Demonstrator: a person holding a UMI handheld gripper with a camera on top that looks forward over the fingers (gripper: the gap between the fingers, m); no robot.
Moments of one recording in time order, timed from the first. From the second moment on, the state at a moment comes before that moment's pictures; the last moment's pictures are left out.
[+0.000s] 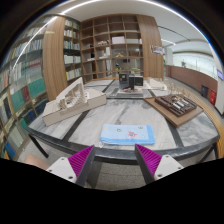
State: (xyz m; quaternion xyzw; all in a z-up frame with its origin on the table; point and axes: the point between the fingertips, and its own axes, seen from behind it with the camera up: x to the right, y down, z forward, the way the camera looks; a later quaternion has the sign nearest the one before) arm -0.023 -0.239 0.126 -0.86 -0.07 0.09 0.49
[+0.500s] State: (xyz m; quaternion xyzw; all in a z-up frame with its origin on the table) arm -0.129 -0.065 0.020 -0.88 -0.13 0.06 0.45
